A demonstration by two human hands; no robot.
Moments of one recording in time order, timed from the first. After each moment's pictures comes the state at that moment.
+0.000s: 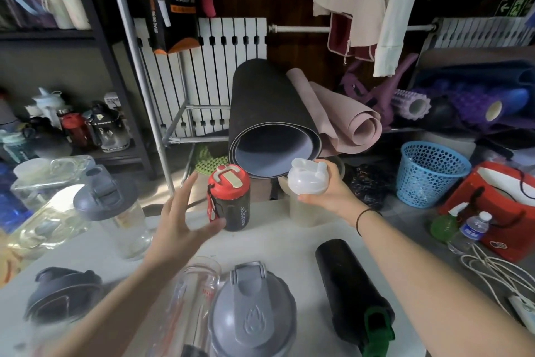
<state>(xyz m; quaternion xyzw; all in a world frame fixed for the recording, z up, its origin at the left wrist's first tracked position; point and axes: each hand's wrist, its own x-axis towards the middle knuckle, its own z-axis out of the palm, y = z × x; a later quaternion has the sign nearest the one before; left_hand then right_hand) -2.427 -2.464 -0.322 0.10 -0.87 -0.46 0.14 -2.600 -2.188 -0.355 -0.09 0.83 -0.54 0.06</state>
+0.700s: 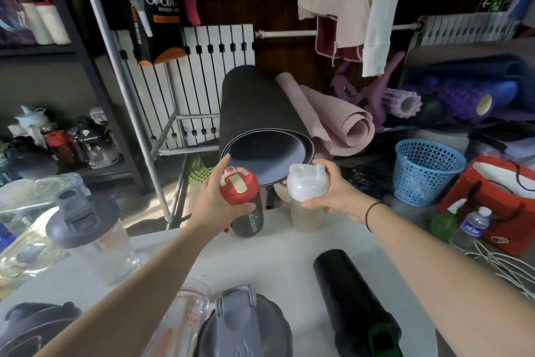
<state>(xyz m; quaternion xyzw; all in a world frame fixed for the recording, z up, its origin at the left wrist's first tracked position) -2.537 -2.433 -0.334 0.06 -0.86 -0.49 0.13 -2.610 -2.172 -0.336 -0.08 0.80 -0.57 0.14</state>
